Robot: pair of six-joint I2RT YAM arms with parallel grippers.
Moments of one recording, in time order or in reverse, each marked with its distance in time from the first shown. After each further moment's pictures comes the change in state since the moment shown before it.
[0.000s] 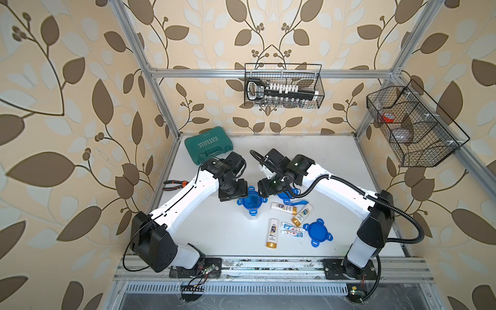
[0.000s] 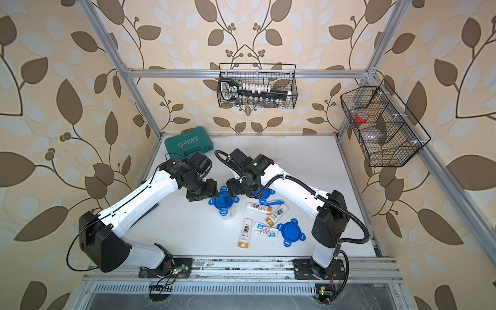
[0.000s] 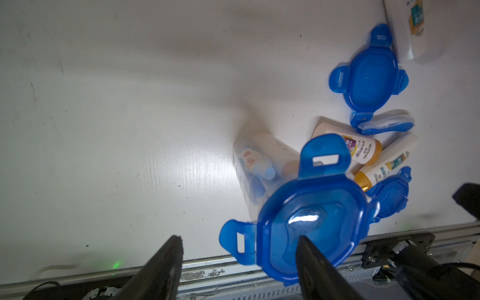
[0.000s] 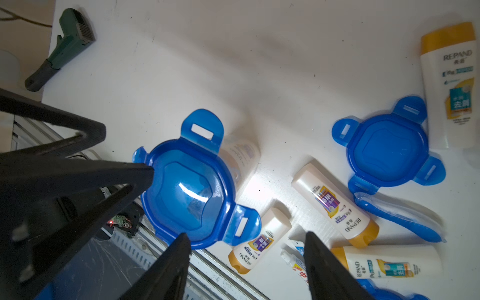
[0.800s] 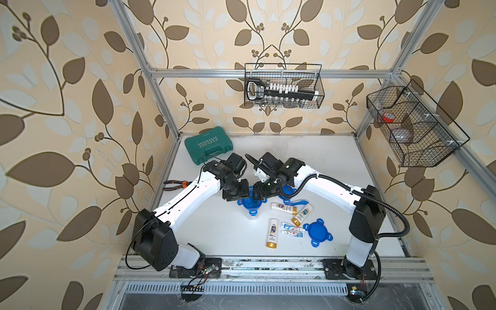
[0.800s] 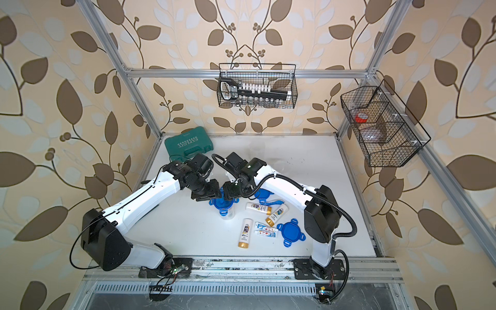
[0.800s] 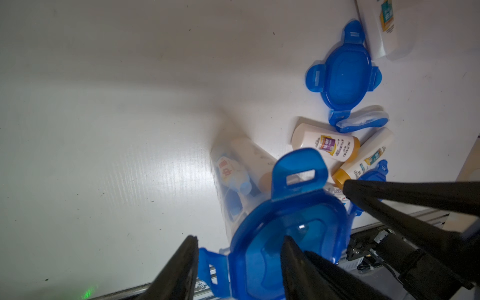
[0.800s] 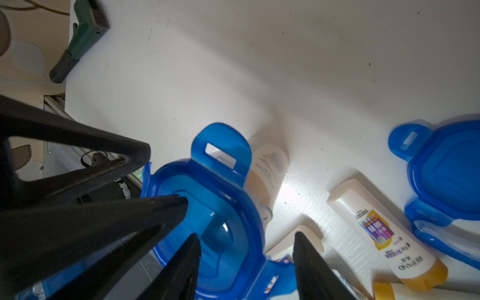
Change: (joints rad) left arm 0.015 0.023 -0.062 0.127 0.088 0.018; right arm -0.005 0.081 -0.043 0.109 -0.121 0.013
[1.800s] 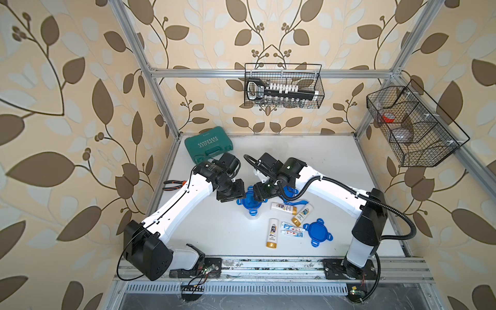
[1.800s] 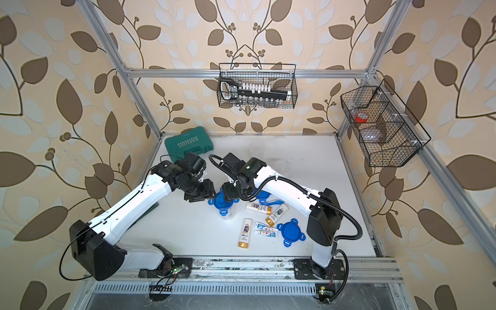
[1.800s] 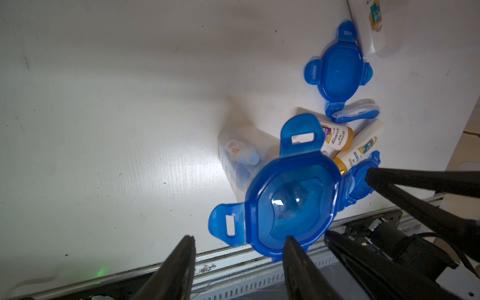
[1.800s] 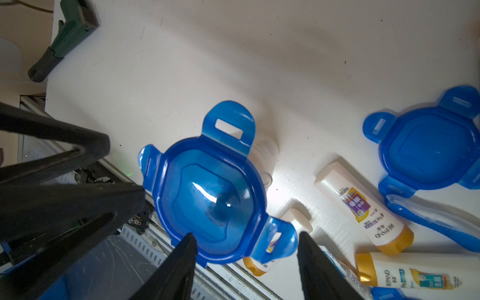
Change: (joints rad) left arm 0.038 -0.075 0.021 -0.094 0.010 0.026; right arm 0.043 -0.026 0.058 -0.097 0.101 0.025
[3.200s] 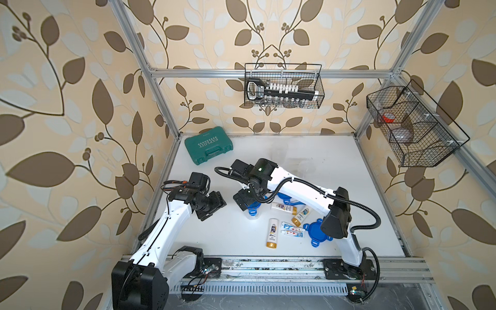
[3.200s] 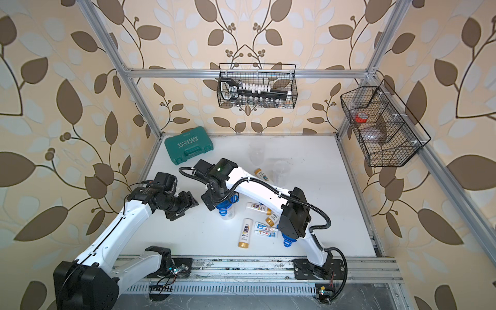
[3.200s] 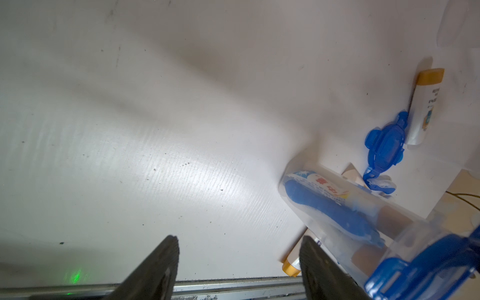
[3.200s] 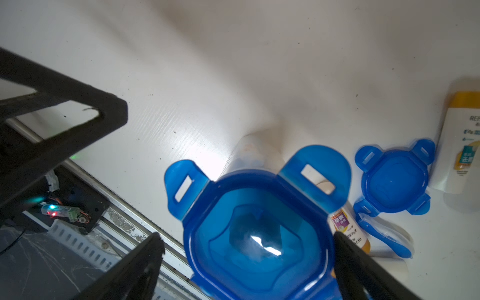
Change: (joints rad) left arm 0.370 -0.309 -0.432 0.163 0.054 -0.084; right arm 0.148 0.315 0.482 -0.310 0.192 -0.137
